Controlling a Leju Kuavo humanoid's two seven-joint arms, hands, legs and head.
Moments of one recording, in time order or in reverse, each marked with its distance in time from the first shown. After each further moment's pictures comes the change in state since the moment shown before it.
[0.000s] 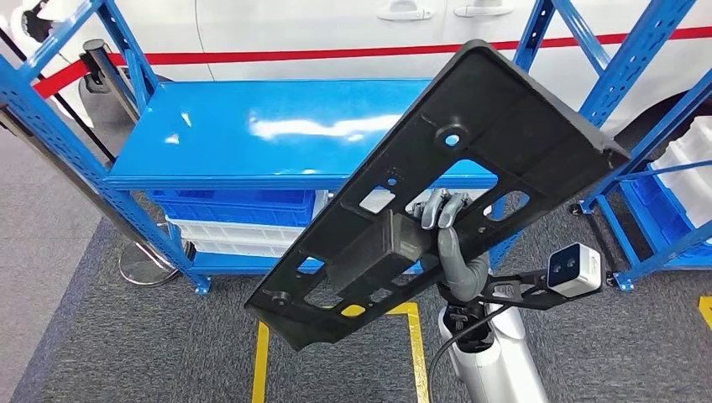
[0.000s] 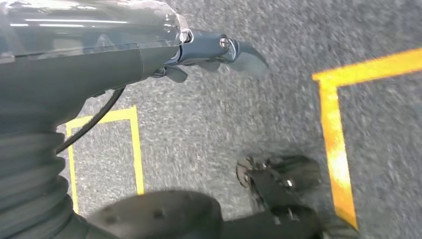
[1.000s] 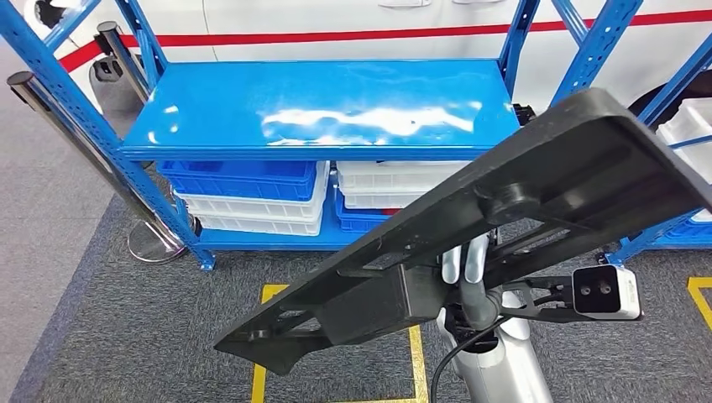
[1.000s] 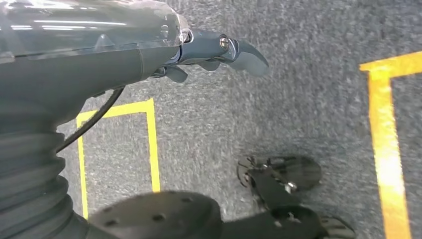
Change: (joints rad) left arm 0.002 0.007 0.001 0.000 0.013 0.000 0.006; right arm -0.023 -0.007 0.060 -0.100 -0.031 0.178 -0.047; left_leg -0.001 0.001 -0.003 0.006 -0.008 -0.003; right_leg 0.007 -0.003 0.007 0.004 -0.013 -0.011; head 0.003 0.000
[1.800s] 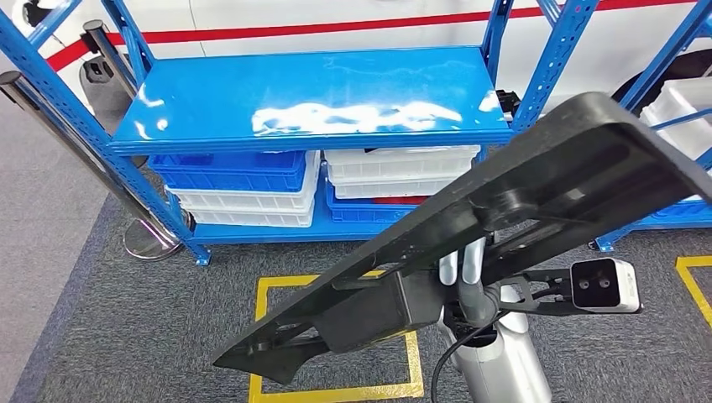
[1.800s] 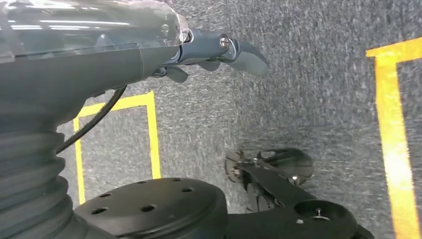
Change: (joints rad) left arm 0.001 -0.003 0.010 0.000 0.007 0.002 -0.022; right arm -0.028 -0.004 0.013 0.009 -0.012 0.004 0.012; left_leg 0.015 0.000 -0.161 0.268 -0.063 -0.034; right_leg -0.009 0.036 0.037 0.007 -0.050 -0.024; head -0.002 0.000
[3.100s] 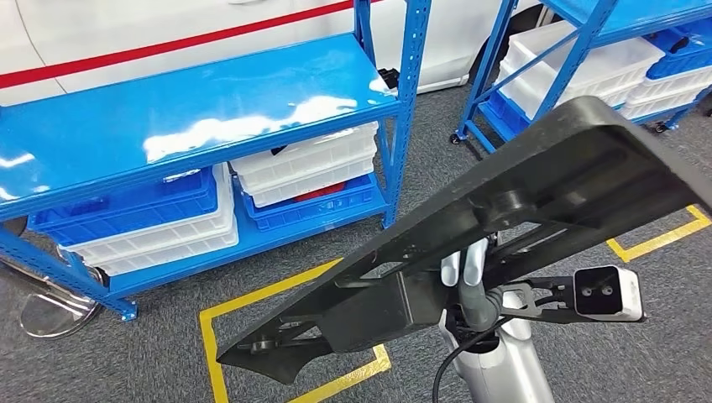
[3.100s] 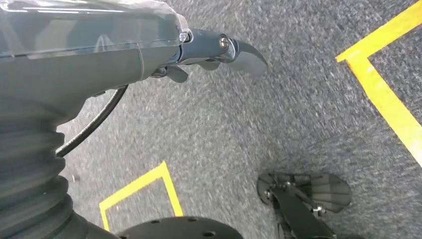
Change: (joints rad) left arm 0.003 0.003 -0.025 0.000 -0.078 0.039 0.069; right arm 0.026 -0.006 -0.009 -0.022 0.016 -0.014 -0.014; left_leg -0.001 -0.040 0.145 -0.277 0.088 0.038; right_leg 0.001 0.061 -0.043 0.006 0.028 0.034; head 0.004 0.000
